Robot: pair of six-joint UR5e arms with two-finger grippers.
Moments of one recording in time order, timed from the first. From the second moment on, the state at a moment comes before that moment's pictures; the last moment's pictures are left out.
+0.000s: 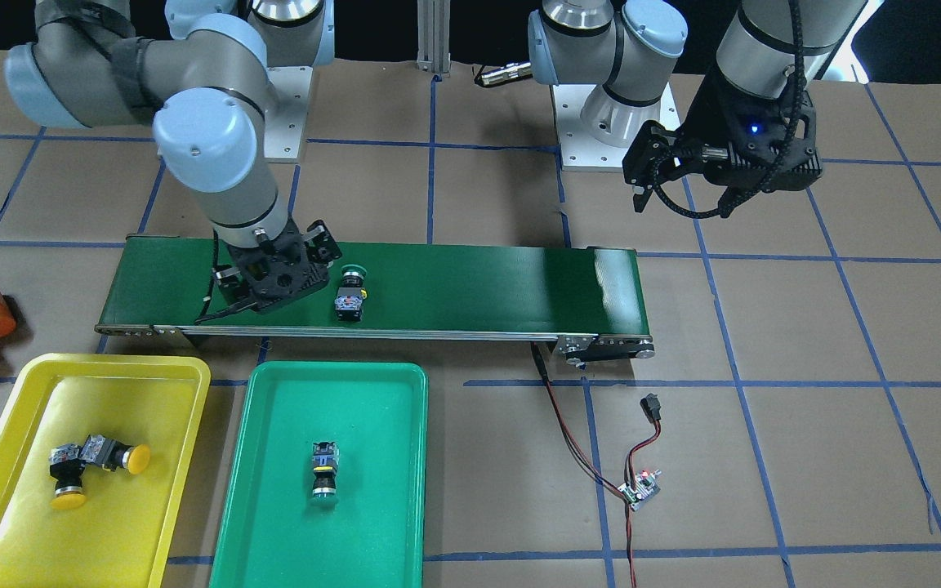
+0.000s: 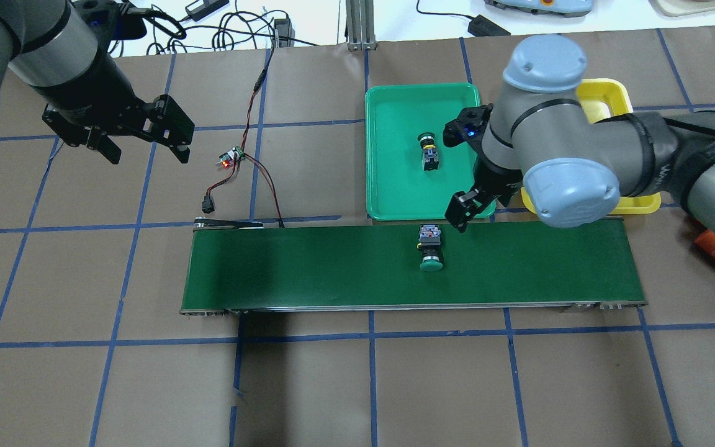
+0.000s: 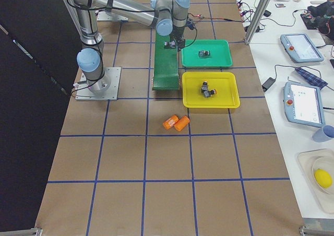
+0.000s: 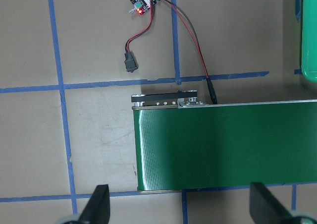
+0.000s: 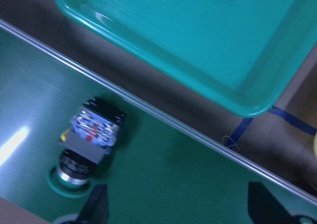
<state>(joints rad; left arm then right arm) -1.51 -1.53 -1.60 -1.57 1.56 0.11 1.71 -1.41 1.89 -1.99 -1.54 -0.36</state>
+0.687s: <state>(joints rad) -1.50 -1.52 -1.60 -1.55 1.57 0.11 1.78 -1.39 2.04 -2.24 -1.55 -0.23</state>
